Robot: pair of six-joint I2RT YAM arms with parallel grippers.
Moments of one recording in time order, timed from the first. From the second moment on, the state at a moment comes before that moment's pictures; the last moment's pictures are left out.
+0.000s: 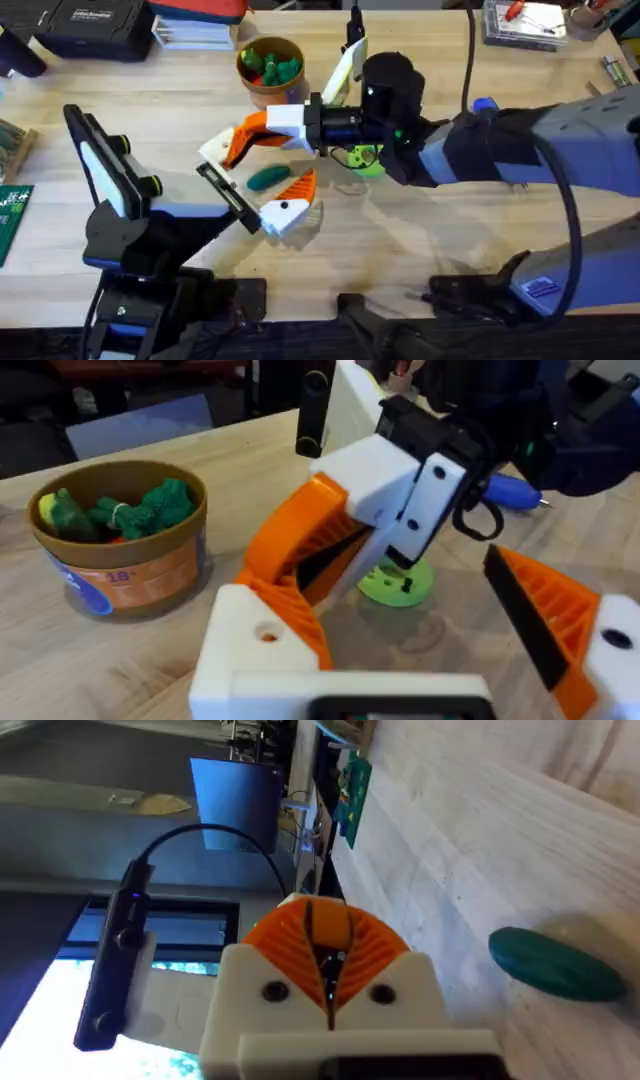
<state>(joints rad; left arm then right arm) -0.13 0.02 0.02 -0.09 0.71 -0.08 0.70 1.75 0.73 0.87 -0.78 1.26</state>
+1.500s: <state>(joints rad) -0.17 0.01 0.02 -0.11 0.98 -0.04 0.53 1.77 0.73 0.79 -1.26 1.13</state>
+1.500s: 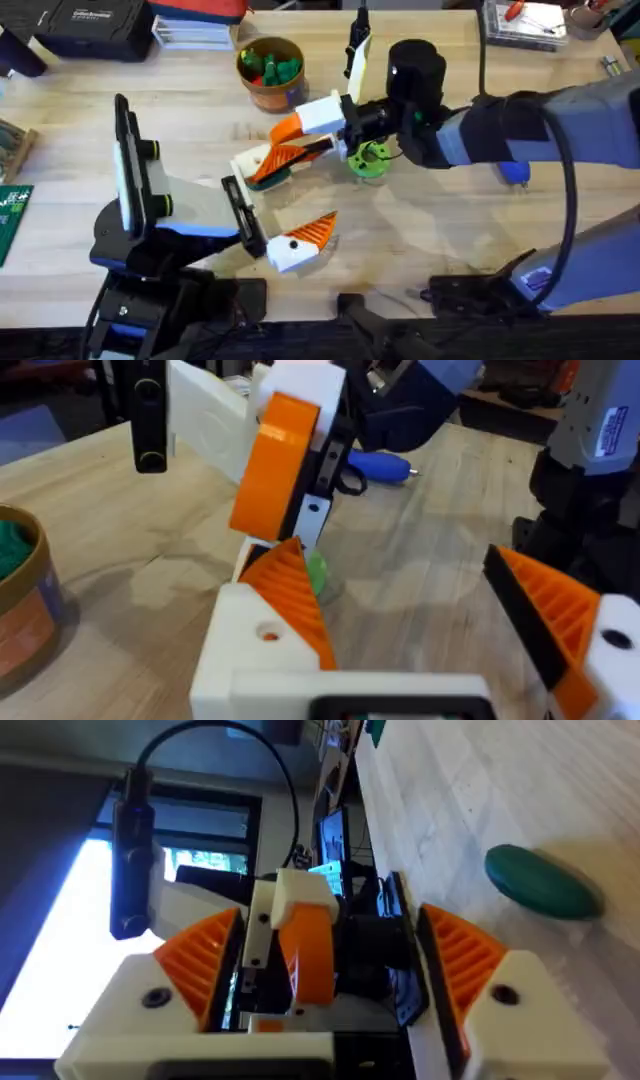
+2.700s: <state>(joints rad) -0.17 0.01 0.02 -0.10 0.94 -0.02 0.52 1.77 0.73 0.86 -1.32 1.16</state>
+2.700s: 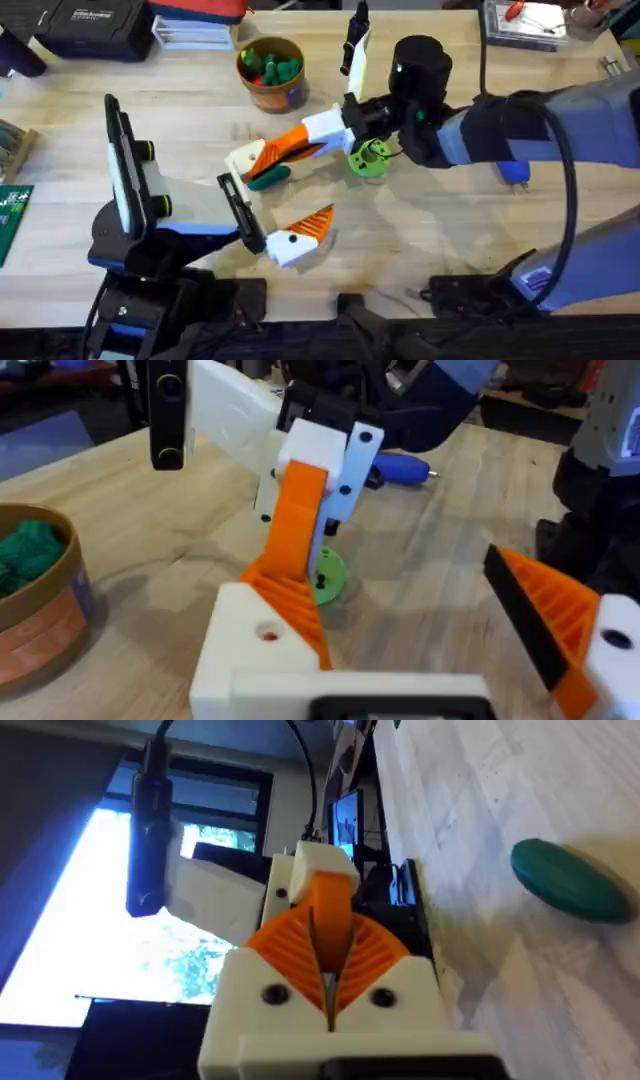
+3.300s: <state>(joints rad) -0.14 0.01 0.02 -0.09 0.77 -0.05 0.65 1.77 0.73 0.90 -0.98 1.19</state>
